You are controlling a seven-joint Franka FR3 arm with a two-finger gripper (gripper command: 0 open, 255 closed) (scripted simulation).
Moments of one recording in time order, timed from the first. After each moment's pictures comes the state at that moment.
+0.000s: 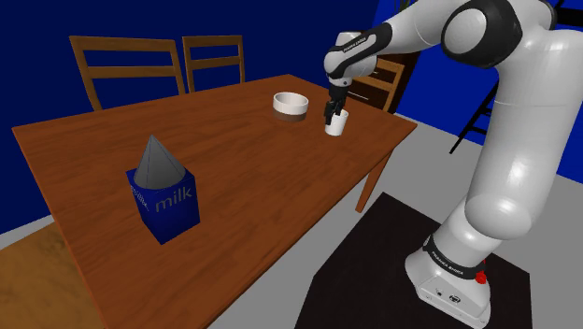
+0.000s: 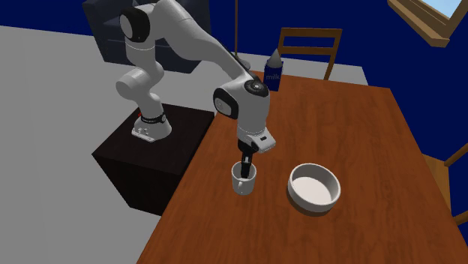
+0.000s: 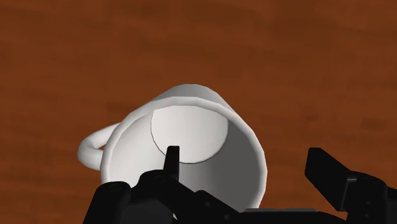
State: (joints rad) arm -0.14 0.33 -0.30 -1.85 0.04 2.16 -0.57
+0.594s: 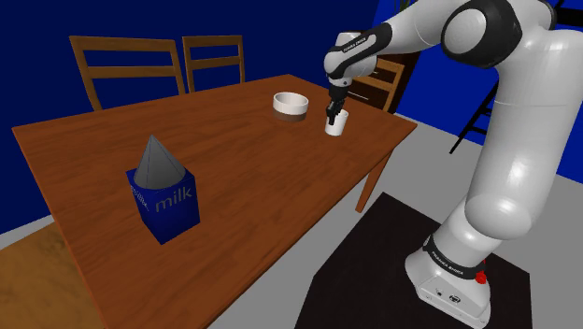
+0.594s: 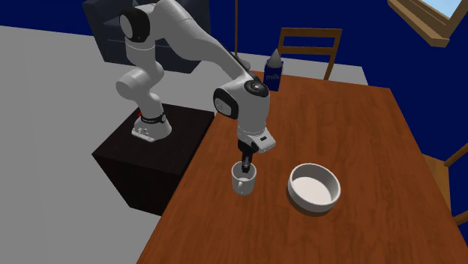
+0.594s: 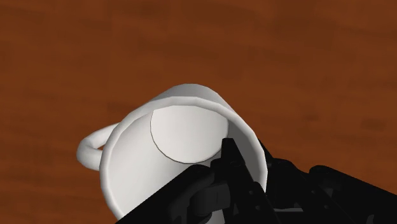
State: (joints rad) arm -0.14 0.34 -0.30 -1.86 0.04 2.16 -0.57
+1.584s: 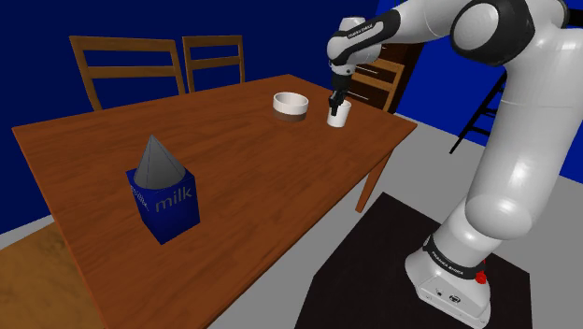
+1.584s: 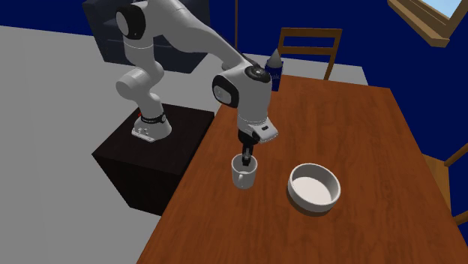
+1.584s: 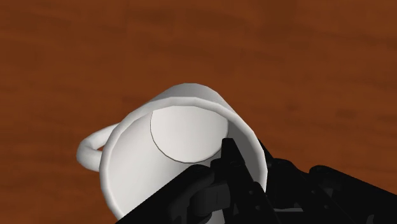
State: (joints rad) arm -0.14 0.29 -0.31 -1.80 0.03 2.07 -0.56
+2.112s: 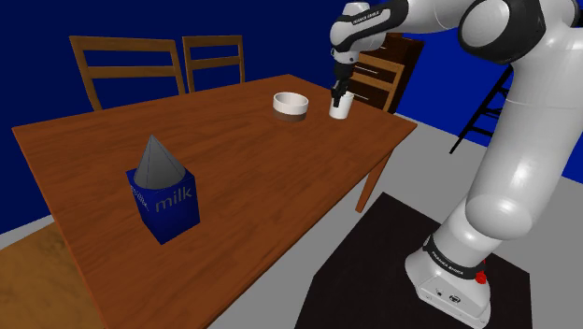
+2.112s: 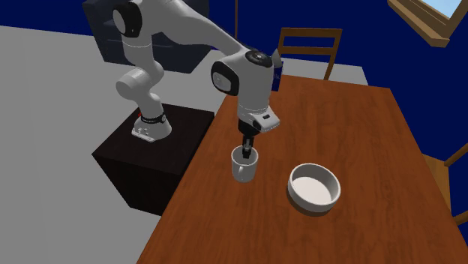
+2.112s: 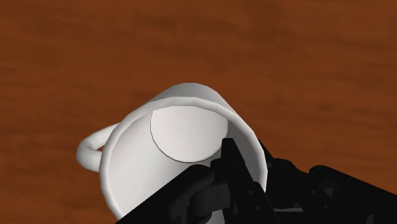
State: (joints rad) arm -0.13 0.25 -0.31 -1.75 0.01 1.98 -0.56
